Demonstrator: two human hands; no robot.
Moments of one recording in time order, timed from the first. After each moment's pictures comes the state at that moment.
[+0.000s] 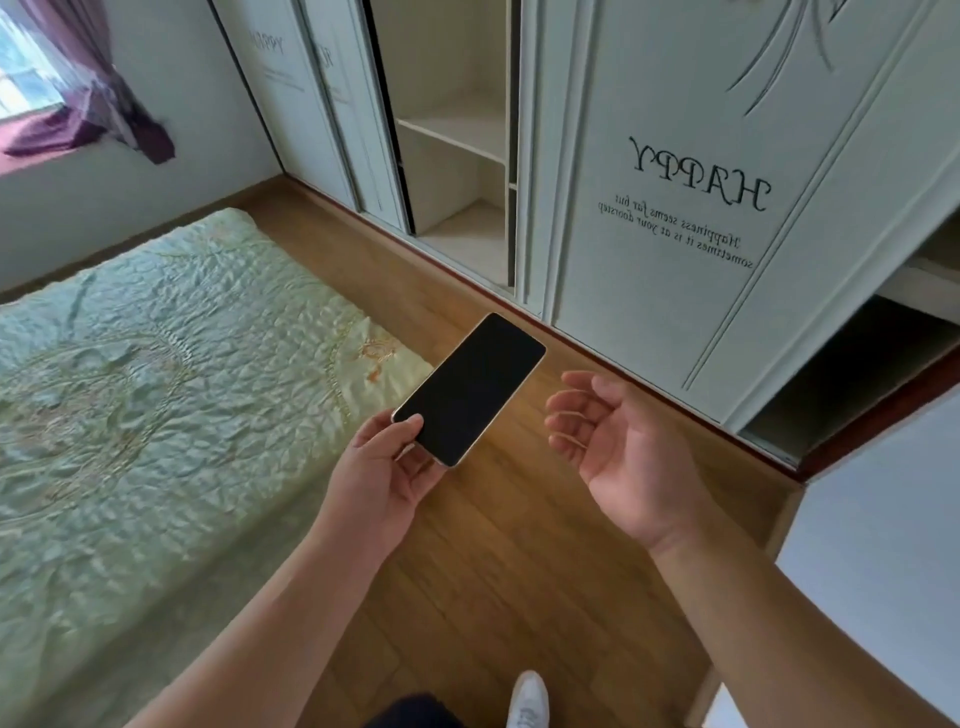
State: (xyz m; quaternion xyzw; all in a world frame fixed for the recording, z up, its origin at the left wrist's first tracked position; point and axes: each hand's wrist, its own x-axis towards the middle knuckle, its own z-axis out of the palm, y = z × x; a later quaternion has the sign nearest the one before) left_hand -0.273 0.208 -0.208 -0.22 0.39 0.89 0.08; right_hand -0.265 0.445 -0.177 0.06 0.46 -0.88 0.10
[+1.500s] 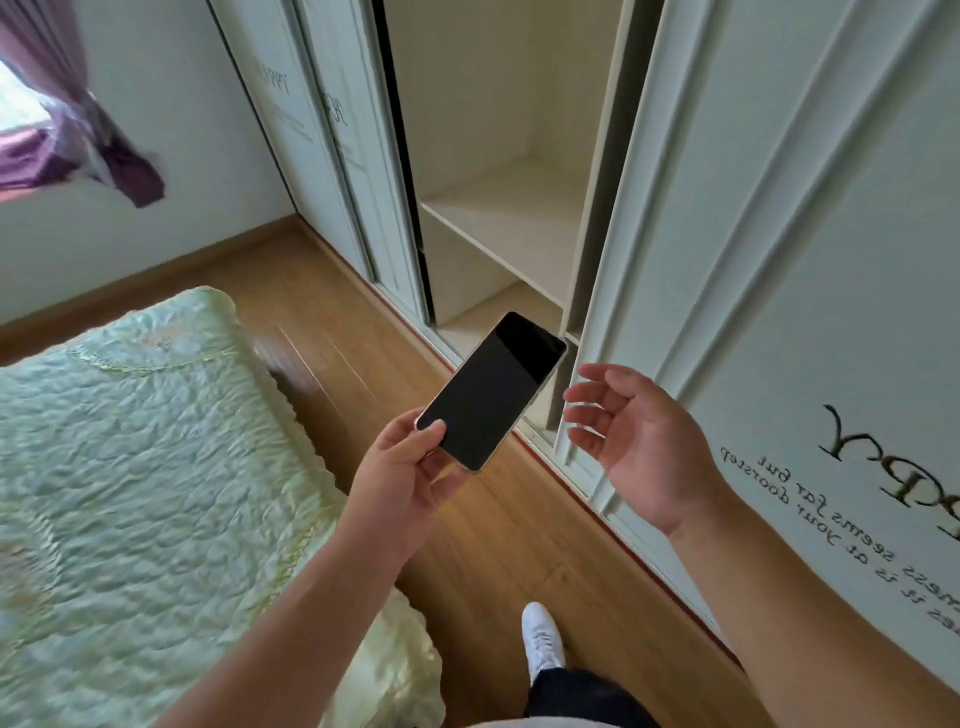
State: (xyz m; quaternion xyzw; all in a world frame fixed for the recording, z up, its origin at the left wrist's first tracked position) left_hand -1.029 0.209 -0.211 -0.22 0.40 0.89 0.05; right_hand -1.069 0.436 -0.176 0.03 0.48 -0.86 0.15
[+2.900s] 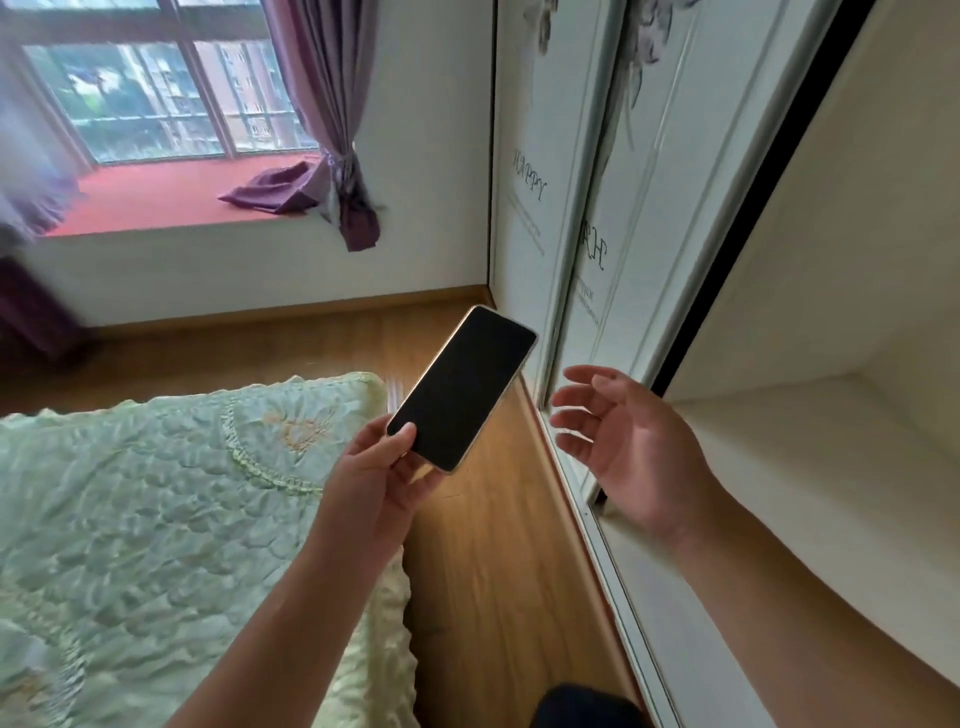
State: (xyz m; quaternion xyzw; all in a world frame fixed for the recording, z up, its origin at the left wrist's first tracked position) left_hand -1.502 -0.239 -0.192 -0.24 0.33 0.89 -0.22; right_hand -1.650 -0.042 -0.147 -0.17 0.45 -0.80 0.36
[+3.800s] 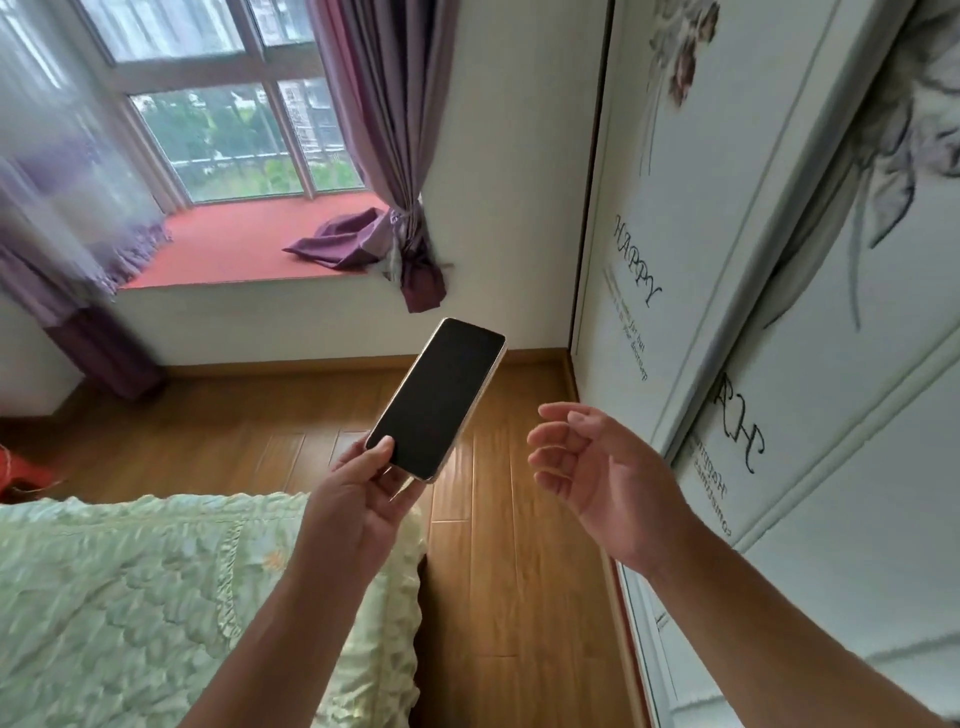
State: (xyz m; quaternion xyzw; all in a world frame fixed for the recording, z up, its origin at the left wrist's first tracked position) left_hand -1.856 -0.514 -0.172 -0.33 0.28 0.84 -0.34; right_hand -2.033 -0.348 -0.158 -0.19 0.39 -0.75 0.49
